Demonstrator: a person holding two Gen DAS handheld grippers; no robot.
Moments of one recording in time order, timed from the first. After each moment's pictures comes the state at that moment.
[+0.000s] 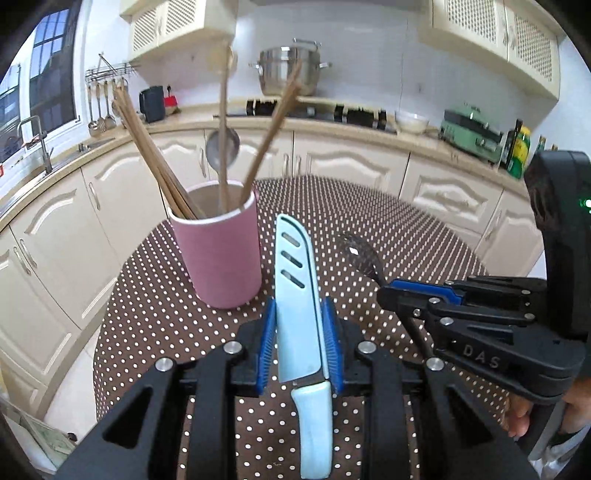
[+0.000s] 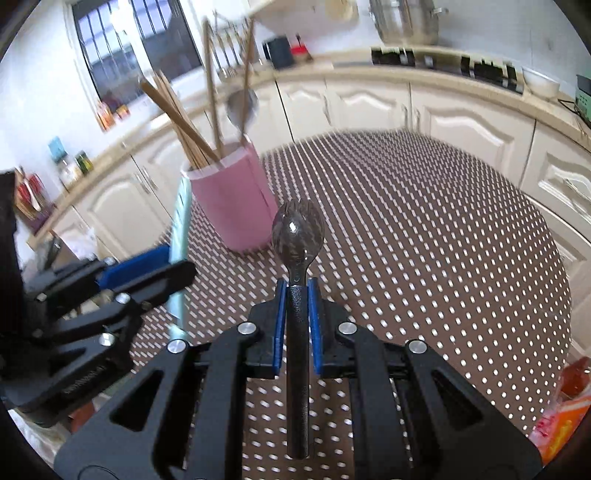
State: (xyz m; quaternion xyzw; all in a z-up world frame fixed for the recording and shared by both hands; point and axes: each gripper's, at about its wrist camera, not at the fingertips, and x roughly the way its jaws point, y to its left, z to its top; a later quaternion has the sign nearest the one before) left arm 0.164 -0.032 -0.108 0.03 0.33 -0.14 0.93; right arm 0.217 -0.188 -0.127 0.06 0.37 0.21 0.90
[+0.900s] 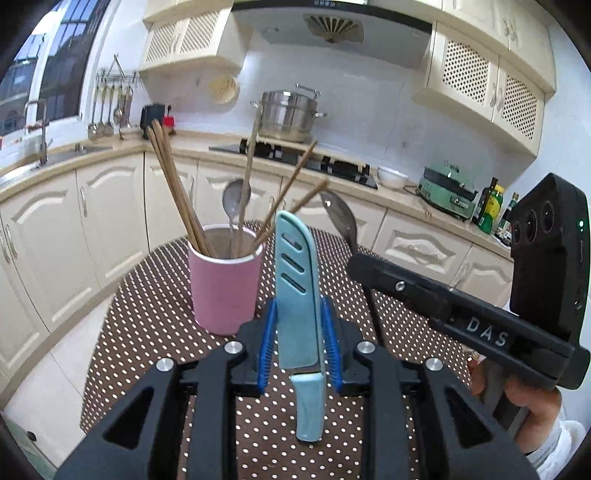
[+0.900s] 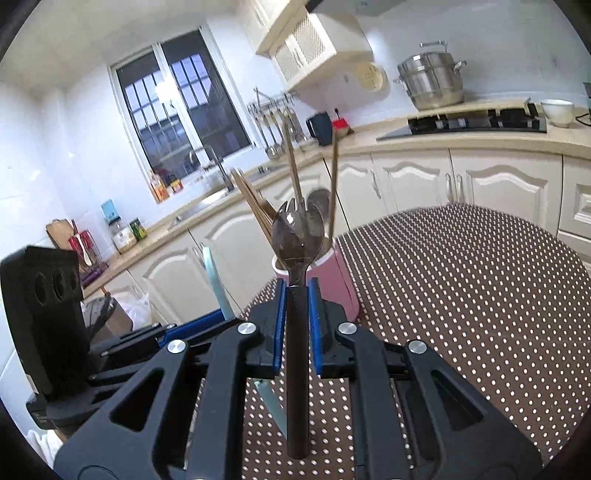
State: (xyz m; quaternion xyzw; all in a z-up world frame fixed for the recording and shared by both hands) left arm 0.140 0.008 -0.082 -0.05 0.26 -0.18 0.95; right arm 0.195 -0.176 -0.078 0.15 0.22 0.28 0.92
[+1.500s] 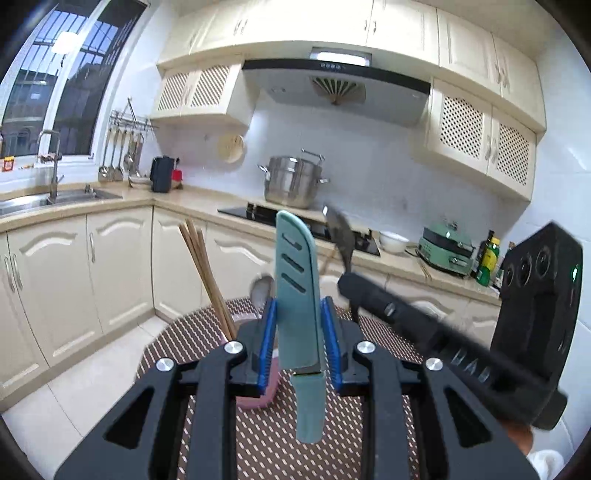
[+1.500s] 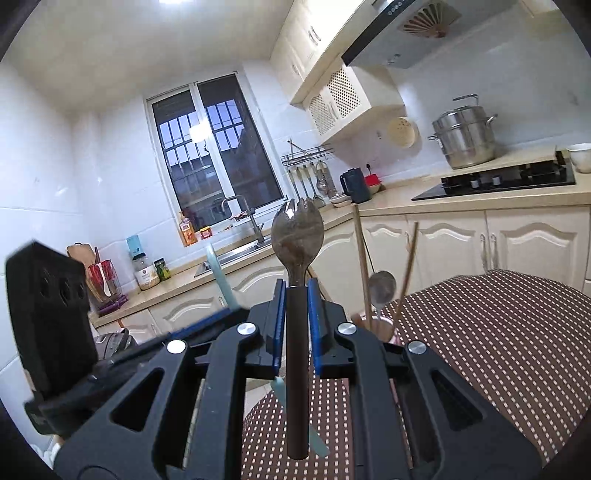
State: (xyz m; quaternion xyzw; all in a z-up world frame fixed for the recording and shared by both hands) left arm 0.146 0.046 -0.025 -0.08 0.15 -0.17 0.97; right arm 0.210 -0.136 -0.033 0.15 0.11 0.32 0.93
